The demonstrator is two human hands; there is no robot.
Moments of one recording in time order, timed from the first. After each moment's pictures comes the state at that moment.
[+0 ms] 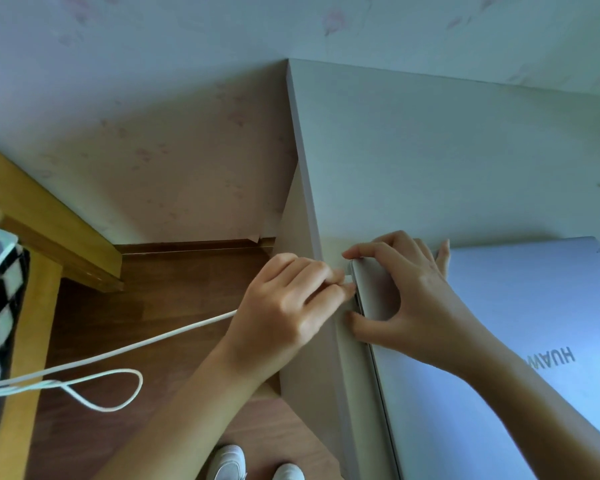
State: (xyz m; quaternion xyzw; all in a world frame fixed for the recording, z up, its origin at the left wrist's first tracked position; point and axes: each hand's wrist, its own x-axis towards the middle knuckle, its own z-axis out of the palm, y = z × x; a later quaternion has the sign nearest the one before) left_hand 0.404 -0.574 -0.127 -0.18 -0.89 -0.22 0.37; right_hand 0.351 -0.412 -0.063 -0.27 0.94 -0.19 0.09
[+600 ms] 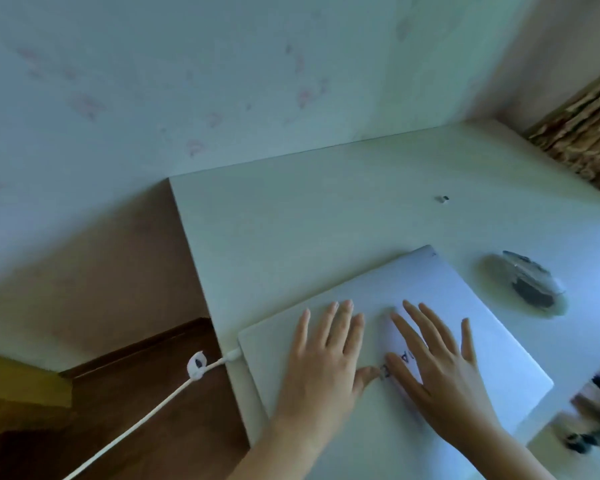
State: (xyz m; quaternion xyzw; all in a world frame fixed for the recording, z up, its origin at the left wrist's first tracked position) left_hand 0.382 -0.440 -0.089 -0.22 -0.97 -0.12 0.03; right_hand 0.394 -0.253 -0.072 -0.09 0.99 -0.05 -0.03
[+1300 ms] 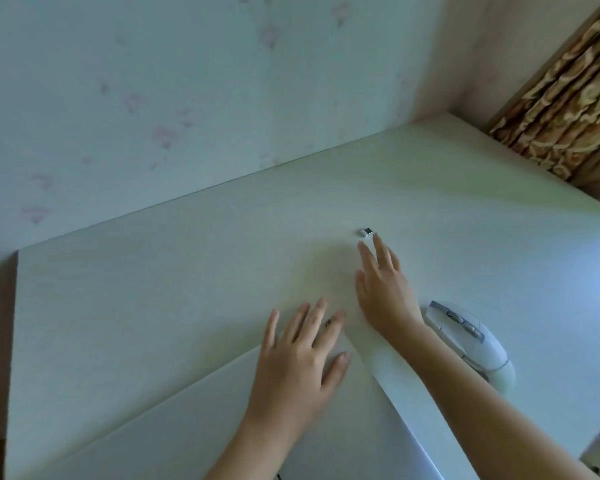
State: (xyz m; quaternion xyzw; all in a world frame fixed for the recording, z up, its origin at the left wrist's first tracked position) left_hand 0.251 -0.273 -0.090 -0.20 -0.97 -0.13 0.06; right_hand 0.160 -0.104 -0.088 0.00 0.99 -0.15 -0.04
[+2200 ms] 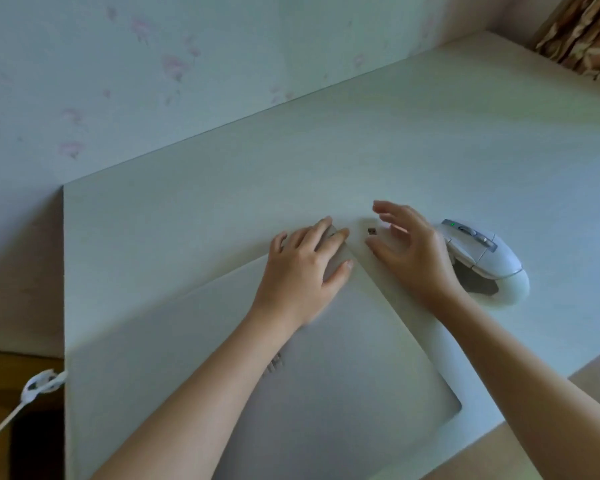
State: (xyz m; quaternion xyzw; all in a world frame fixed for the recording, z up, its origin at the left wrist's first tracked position) left_hand 0.249 -0.267 -0.091 -0.18 -0.97 -0.15 0.09; right_hand 0.236 -0.083 -0.090 -0.04 0.87 -0.48 -0.11
